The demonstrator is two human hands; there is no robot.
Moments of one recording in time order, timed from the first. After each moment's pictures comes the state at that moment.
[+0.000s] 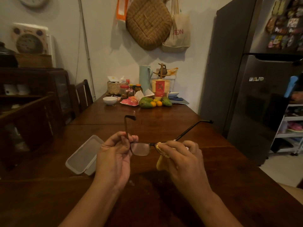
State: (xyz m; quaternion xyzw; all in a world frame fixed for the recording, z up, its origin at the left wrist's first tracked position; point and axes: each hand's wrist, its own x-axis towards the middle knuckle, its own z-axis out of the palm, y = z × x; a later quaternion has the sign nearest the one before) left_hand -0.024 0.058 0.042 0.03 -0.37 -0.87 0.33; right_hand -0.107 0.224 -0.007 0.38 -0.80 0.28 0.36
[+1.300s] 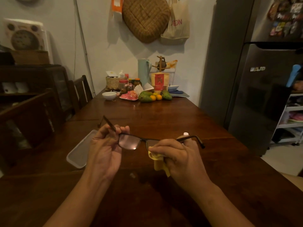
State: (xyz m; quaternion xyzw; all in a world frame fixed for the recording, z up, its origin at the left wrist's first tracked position) left_hand -0.027 0.034 0.035 -0.02 -0.37 -0.86 0.35; right_hand -0.108 0.223 -0.007 0.47 -0.77 0.29 0.31
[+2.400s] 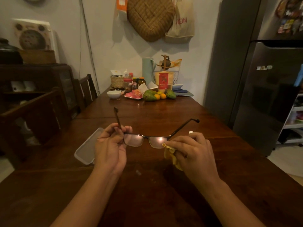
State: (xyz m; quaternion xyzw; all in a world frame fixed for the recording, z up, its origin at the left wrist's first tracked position) left_hand -0.027 0.035 0.035 0.08 -0.33 -0.86 0.38; right_hand -0.124 0.229 -0.018 0.41 -0.81 0.28 0.30
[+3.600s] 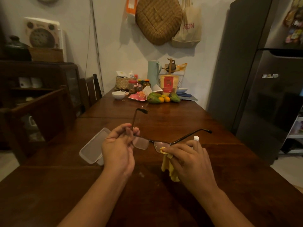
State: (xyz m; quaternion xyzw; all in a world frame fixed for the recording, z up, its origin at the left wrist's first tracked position) left_hand -0.022 0.048 0.043 0.15 -0.34 -0.84 0.39; right_hand -0.108 0.217 -0.016 0.42 -0.81 0.25 0.32
